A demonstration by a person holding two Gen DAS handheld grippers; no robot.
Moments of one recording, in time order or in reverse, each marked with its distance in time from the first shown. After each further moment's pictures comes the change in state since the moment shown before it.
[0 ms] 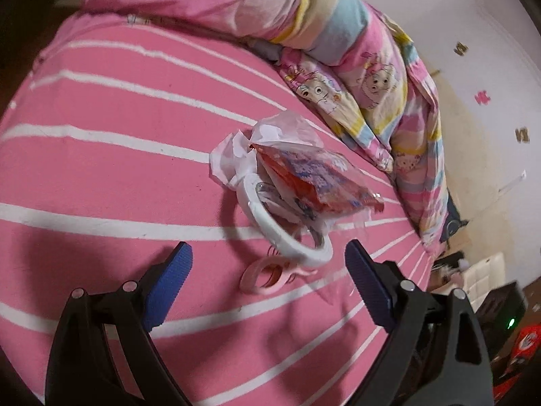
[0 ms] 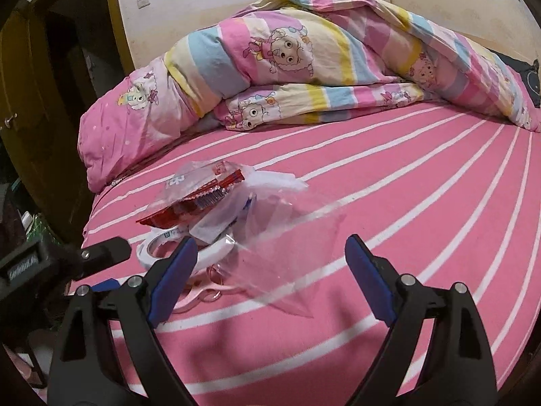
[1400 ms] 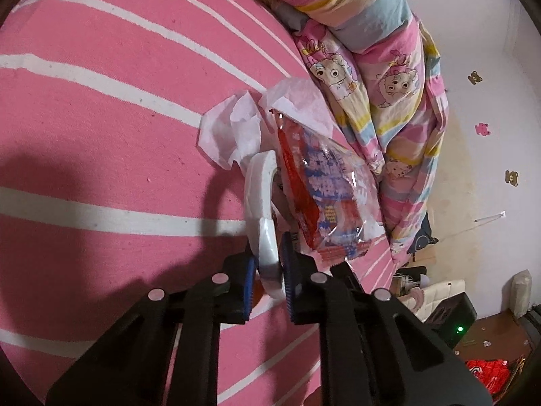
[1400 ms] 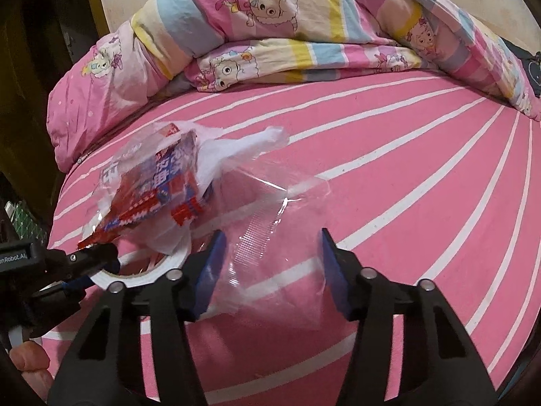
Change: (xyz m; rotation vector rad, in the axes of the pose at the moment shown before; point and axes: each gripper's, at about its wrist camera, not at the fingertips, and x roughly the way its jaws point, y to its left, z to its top) left arm 0.036 0.017 0.004 -0.184 0.122 -0.117; right arm 0.042 -0.020 -0.001 0.021 0.144 -0.063
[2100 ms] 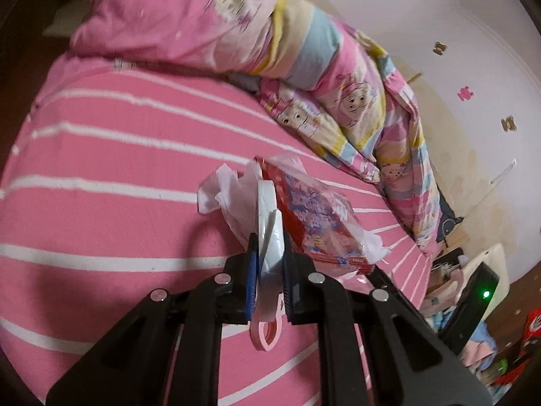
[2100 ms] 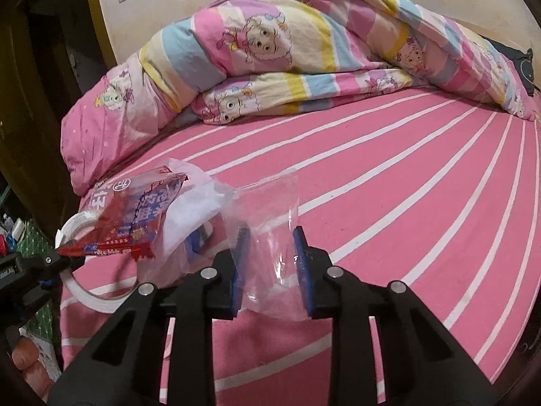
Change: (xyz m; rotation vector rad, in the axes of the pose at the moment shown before) left arm -0.068 -0.042 -0.014 0.311 -0.226 0.101; right arm -0.044 -0.006 0.008 0.045 -0.094 0.021
